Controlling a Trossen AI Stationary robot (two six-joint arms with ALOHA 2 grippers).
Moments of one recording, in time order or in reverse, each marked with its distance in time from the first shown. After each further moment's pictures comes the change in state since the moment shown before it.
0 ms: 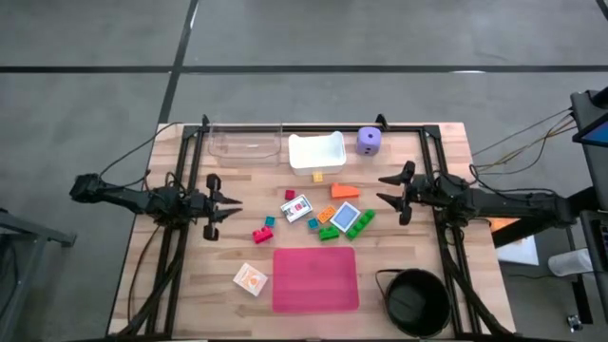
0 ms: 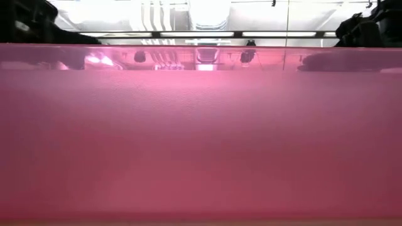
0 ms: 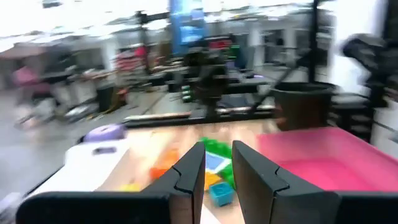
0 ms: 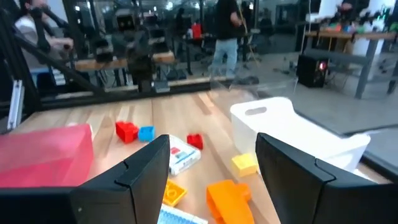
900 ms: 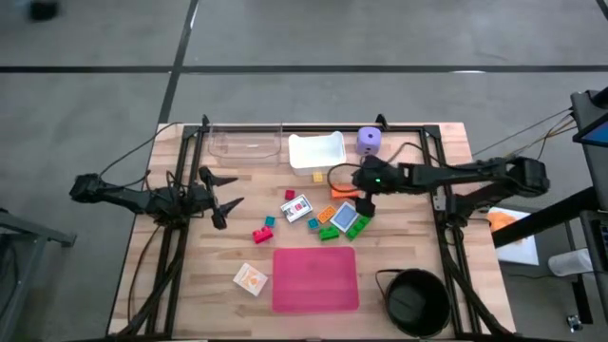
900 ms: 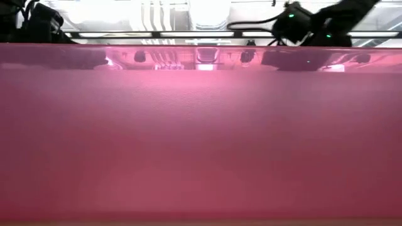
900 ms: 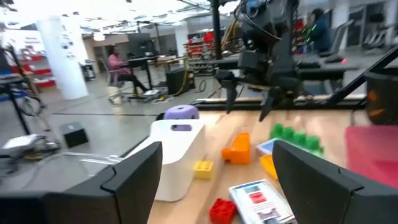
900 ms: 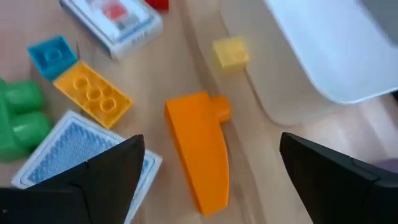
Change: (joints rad) left arm 0.001 0.000 0.000 -0.037 -0.287 0.067; right arm -0.051 0.977 0.637 -0.459 0.065 -0.118
